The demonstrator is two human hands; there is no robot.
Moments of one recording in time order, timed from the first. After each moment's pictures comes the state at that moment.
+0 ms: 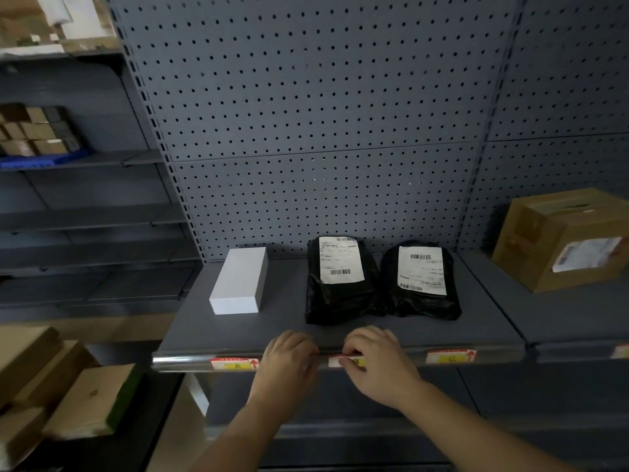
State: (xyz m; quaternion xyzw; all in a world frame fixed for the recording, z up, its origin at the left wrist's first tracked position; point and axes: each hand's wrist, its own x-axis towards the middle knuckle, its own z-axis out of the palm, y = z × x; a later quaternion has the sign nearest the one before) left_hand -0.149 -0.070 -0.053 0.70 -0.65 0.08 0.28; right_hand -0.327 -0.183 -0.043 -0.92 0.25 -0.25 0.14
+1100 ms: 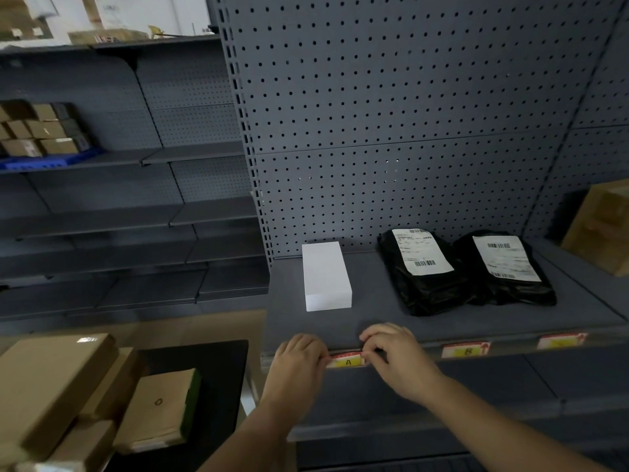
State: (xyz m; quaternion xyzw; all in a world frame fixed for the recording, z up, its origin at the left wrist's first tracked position) left_hand 0.023 0.023 -0.062 0.72 -0.65 0.03 0.25; right_hand -0.170 -0.093 -0.045 -0.91 0.31 -0.21 0.18
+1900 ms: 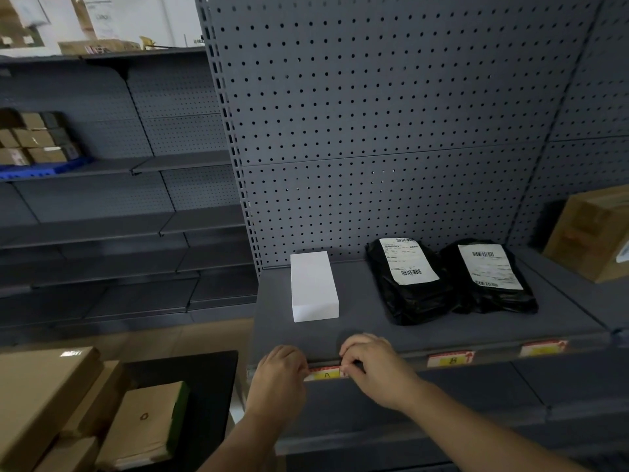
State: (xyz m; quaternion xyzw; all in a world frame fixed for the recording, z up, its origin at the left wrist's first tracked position) left_hand 0.024 0.022 -0.058 0.76 -0.60 0.00 0.24; right_hand -0.163 -0.090 -0.035 -0.92 0.28 -0.17 0.20
